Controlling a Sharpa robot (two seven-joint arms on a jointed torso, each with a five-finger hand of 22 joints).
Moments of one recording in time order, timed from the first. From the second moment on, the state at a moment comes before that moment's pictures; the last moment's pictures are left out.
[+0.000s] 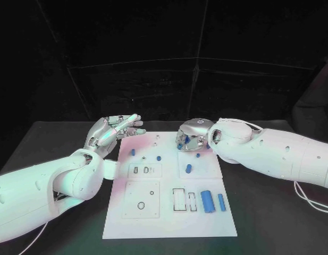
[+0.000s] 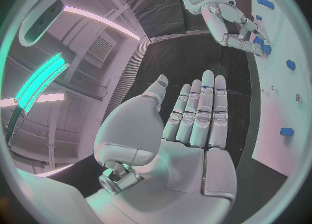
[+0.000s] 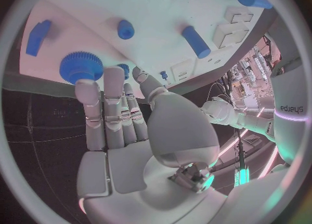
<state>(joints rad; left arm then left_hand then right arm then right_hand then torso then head) 1.17 -0.83 -0.06 1.54 0.00 -0.31 0.64 1.18 0.07 0.05 -0.02 0.11 0.97 0.22 0.10 0.07 1.05 0.17 0.13 0.07 1.15 0.12 0.18 0.11 0.18 0.92 0.23 0.22 0.10 1.28 -0.63 -0.07 1.25 -1.67 -0.16 0.02 1.25 0.03 0.19 -0.27 0.22 1.00 0.16 0.07 0.07 1.16 0.09 0.07 0.07 1.46 0.00 0.78 0.58 0.15 1.20 0.10 1.14 0.84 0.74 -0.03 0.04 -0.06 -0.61</state>
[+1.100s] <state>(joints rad) 1.17 -0.84 -0.06 1.55 0.00 -0.29 0.62 1.18 0.07 0.05 -0.02 0.11 0.97 0.22 0.10 0.07 1.05 0.17 0.13 0.07 1.15 0.12 0.18 0.11 0.18 0.92 0.24 0.22 0.10 1.28 -0.60 -0.07 1.23 -1.70 -0.14 -0.02 1.26 0.03 0.28 -0.25 0.19 1.05 0.15 0.07 0.07 1.17 0.09 0.07 0.07 1.46 0.00 1.04 0.80 0.12 1.27 0.10 1.30 1.05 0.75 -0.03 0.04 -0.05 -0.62</state>
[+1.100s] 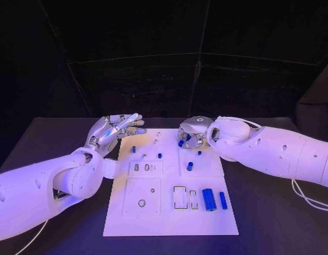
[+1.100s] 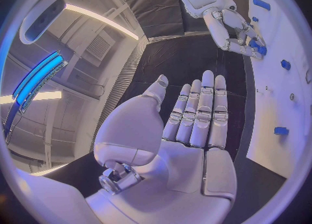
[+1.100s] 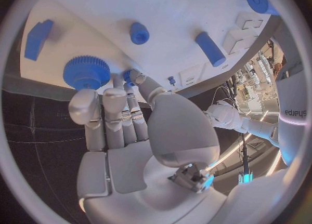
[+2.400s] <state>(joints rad) 1.17 -0.84 -0.06 1.54 0.00 -0.29 0.61 1.19 0.08 0.06 -0.03 0.11 0.97 0.22 0.10 0.07 1.05 0.17 0.13 0.07 1.15 0.12 0.17 0.11 0.18 0.92 0.23 0.22 0.09 1.28 -0.50 -0.03 1.15 -1.64 -0.31 -0.08 1.22 0.03 0.33 -0.17 0.14 1.11 0.14 0.09 0.08 1.24 0.07 0.08 0.07 1.47 -0.01 1.15 0.91 0.10 1.31 0.10 1.36 1.15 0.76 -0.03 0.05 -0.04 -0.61</state>
